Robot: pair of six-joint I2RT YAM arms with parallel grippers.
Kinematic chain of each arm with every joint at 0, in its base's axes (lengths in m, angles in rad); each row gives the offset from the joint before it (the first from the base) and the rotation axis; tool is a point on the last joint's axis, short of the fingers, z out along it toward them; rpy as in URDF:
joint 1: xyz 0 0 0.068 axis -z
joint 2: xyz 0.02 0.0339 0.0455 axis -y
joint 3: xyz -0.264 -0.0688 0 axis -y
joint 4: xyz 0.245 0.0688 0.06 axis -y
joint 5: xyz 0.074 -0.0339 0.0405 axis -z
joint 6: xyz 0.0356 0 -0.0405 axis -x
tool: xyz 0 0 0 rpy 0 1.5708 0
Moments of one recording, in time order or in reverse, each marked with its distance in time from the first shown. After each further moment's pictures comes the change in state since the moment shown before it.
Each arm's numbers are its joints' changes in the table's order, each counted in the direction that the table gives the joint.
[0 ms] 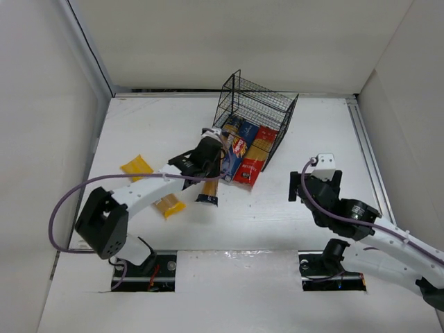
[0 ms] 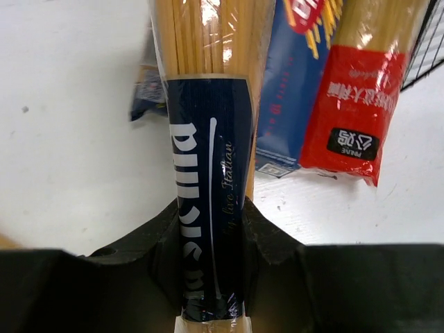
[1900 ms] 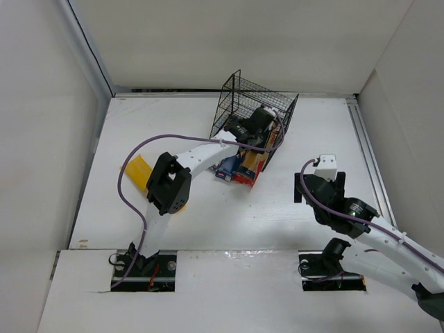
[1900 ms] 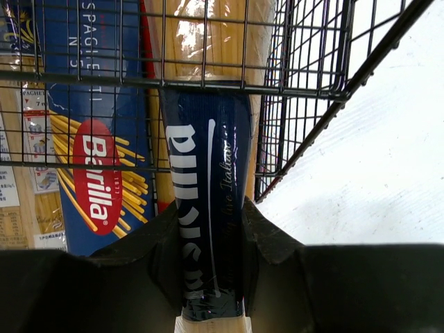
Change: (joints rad) left arm 0.117 -0.724 0.911 -0.211 0.134 -0.200; right arm 0.125 0.005 -0.038 -0.061 -0.042 0.036
